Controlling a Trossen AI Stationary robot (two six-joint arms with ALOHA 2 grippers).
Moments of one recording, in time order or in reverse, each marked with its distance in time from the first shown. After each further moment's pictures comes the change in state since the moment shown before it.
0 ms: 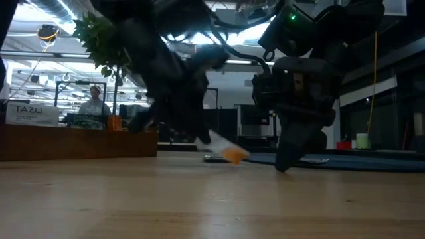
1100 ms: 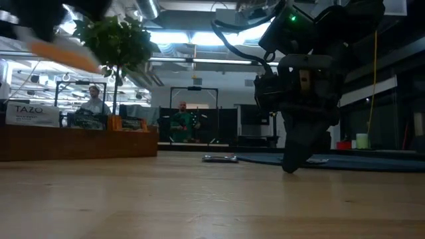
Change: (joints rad) left arm -0.343 -0.487 0.005 -0.668 0.053 -0.222; right arm 0.002 -0.001 0.001 -0.021 -0.052 -0.003
